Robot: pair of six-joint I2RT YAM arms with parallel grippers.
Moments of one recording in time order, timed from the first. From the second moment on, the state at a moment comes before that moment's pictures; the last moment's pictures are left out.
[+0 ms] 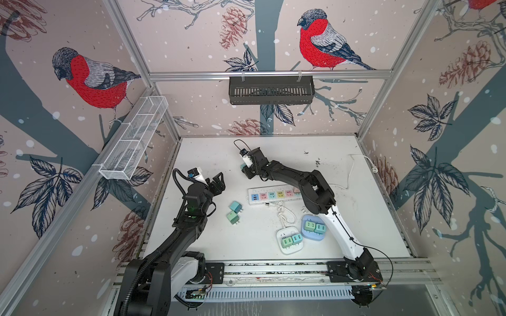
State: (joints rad) left arm -0.13 1.04 0.34 0.45 0.03 -0.57; right arm 0.76 2.54 2.02 -0.21 -0.08 -0.03
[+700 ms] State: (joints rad) left arm -0.15 0.90 0.32 0.46 0.13 -0.52; right arm 0.82 1.72 1.01 0.33 -0.09 -0.05
